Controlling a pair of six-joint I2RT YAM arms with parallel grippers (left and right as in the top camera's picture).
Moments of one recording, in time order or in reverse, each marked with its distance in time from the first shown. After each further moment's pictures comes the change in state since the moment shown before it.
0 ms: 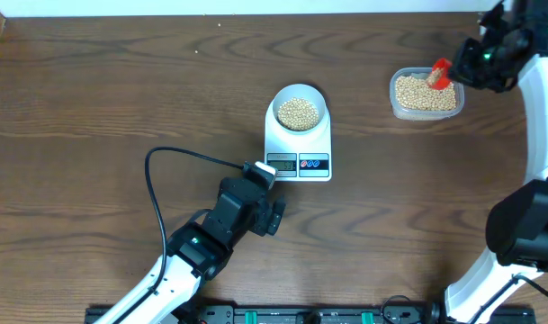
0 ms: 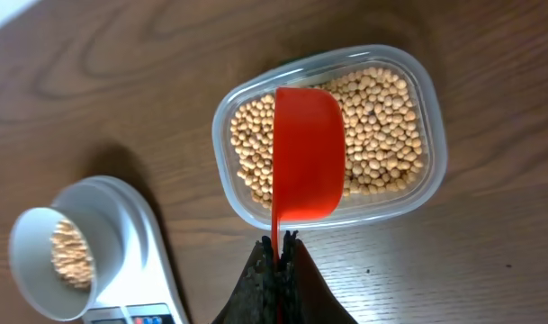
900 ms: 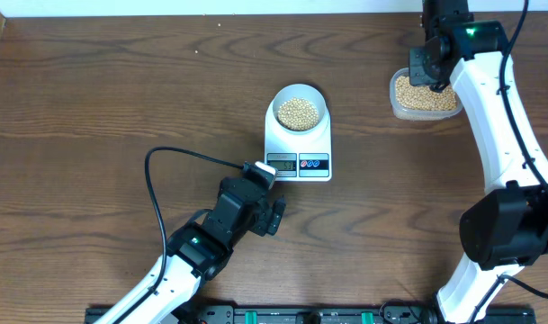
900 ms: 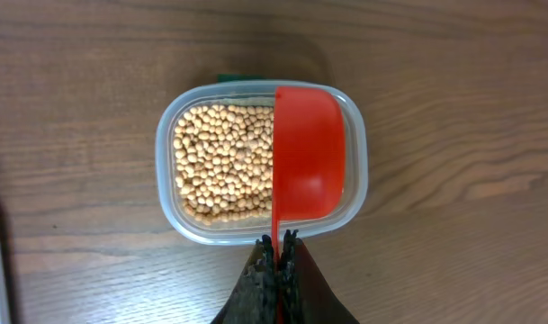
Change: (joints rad) left arm 0.000 0.000 0.000 0.000 0.000 0.000; right arm 0.280 0.000 0.000 0.014 0.569 -0.139
